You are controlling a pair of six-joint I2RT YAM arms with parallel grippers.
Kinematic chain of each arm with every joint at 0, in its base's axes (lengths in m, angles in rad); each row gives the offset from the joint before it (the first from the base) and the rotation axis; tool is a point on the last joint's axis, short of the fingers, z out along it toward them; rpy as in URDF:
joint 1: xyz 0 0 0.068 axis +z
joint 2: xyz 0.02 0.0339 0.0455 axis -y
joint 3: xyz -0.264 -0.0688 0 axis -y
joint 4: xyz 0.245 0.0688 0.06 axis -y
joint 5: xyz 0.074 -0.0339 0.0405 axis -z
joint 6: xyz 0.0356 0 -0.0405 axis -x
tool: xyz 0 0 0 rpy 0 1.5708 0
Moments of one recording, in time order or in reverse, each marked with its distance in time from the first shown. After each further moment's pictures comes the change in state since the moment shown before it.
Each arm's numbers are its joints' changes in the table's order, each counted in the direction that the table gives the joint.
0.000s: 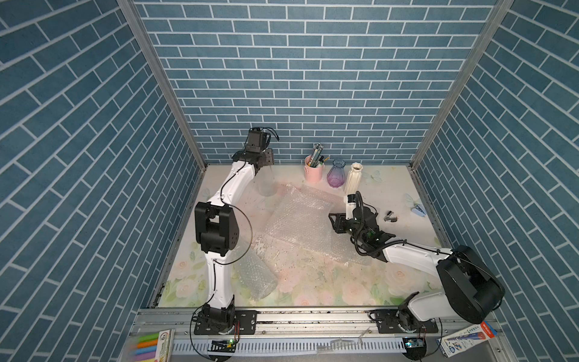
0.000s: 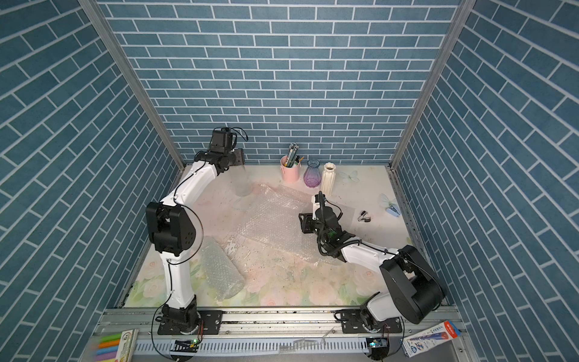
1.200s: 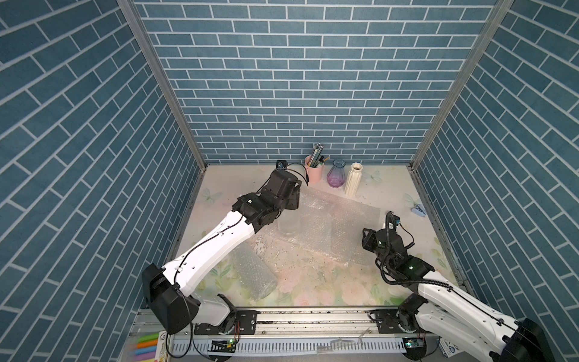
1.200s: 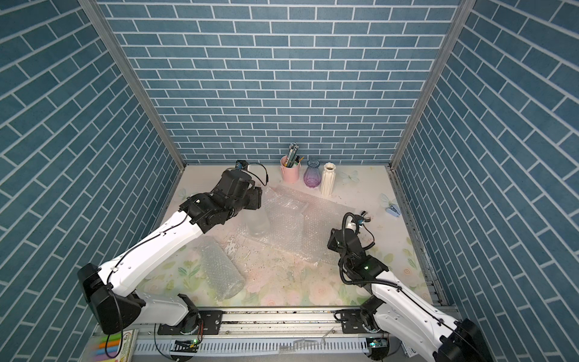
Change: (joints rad) left arm -0.460 0.722 -0.622 -0.126 -0.196 0.179; right arm 0.001 0.610 -0.231 -0.518 0.387 -0.303
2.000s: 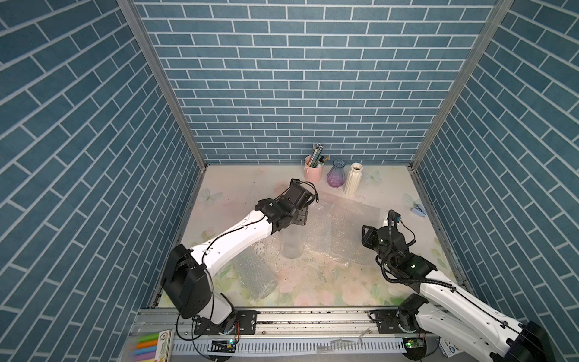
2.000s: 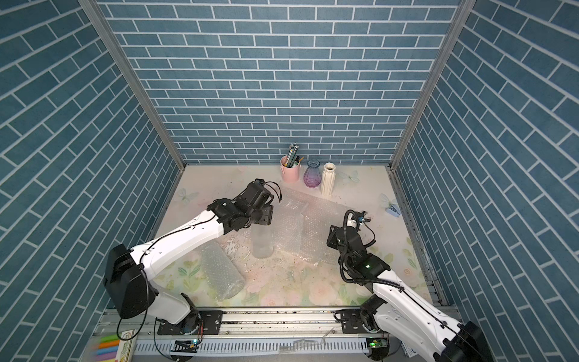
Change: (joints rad) left arm -0.088 -0.089 -0.144 -0.011 0.061 0.066; right arm 0.000 0.025 0.041 -0.030 -0.018 0.012
